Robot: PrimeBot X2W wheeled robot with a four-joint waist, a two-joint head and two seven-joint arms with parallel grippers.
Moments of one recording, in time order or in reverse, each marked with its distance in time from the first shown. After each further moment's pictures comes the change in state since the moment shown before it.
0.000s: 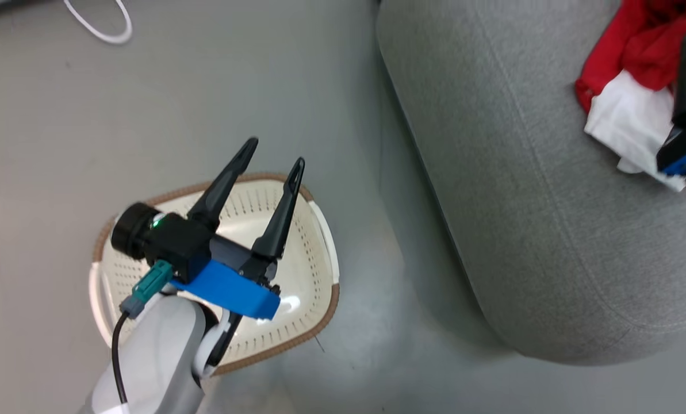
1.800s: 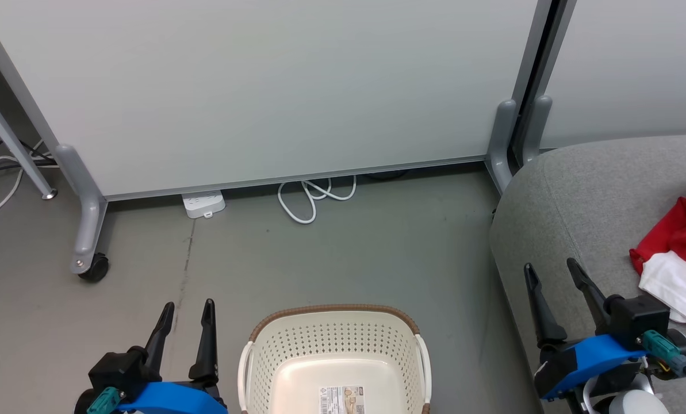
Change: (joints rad) left arm 0.420 -0.146 0.375 0.159 0.011 0.000 0.000; right arm 0.751 0.250 0.132 -0.576 -0.048 0.000 0.106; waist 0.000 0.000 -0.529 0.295
